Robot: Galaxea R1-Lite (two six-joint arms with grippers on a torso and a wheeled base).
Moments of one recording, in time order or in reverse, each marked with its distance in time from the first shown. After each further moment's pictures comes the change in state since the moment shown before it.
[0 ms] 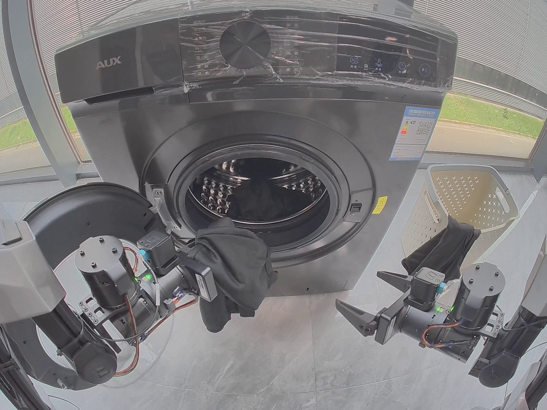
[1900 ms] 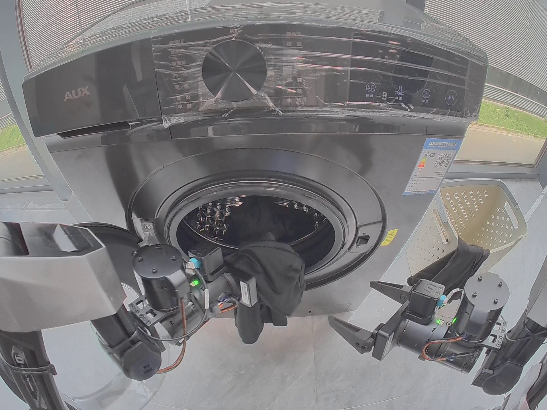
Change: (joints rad) left arm -0.074 0.209 -0.162 0.000 -0.008 -0.014; right arm 0.073 -0.031 0.033 0.000 -0.006 -0.002
